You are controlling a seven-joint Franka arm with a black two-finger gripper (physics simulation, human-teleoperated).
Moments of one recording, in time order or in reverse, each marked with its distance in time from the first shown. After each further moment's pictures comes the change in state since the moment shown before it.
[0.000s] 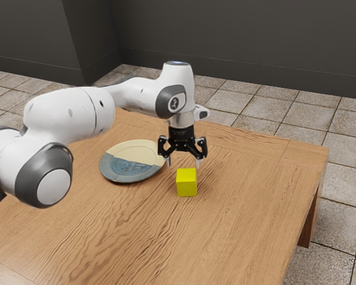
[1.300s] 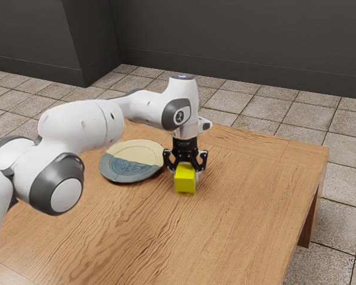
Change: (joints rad) arm 0.002 0.109 0.003 0.074 -0.003 0.014 -0.045
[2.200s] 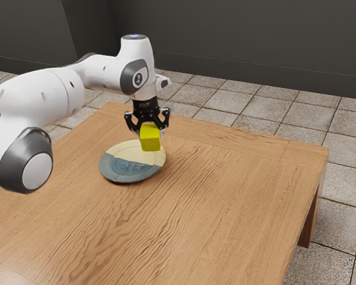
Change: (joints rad) arm 0.071 -0.216 0.126 -0.126 -0.003 0.060 -0.012
